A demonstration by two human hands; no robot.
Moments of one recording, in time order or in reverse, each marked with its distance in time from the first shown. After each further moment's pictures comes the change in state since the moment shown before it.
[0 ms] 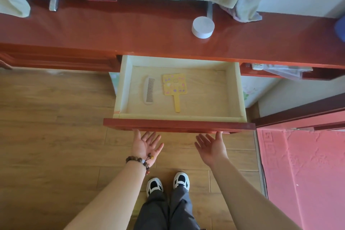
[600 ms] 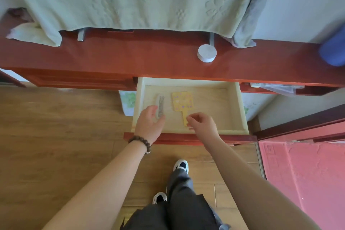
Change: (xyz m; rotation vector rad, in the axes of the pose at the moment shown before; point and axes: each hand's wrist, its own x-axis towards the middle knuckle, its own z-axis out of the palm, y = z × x) left_hand -0.063 0.092 0.076 1.373 0.014 0.899; right_hand -0.090 -0.009 0.129 -1.148 -0.120 -0.614
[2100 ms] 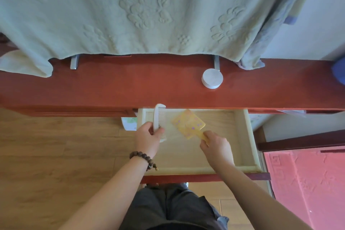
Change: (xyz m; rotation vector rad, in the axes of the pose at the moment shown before) left_hand 0.093 0.023 -0.013 -0.017 0.065 -0.122; right_hand 0.050 -0.044 -0.016 -0.707 0.088 -0.155
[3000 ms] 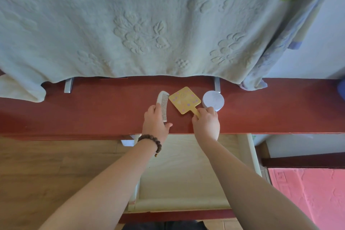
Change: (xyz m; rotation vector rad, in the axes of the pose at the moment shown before) left_hand 0.102 0.071 0.022 0.454 -0.056 0.256; right_hand 0.143 -0.060 -0.011 0.026 0.336 0.020
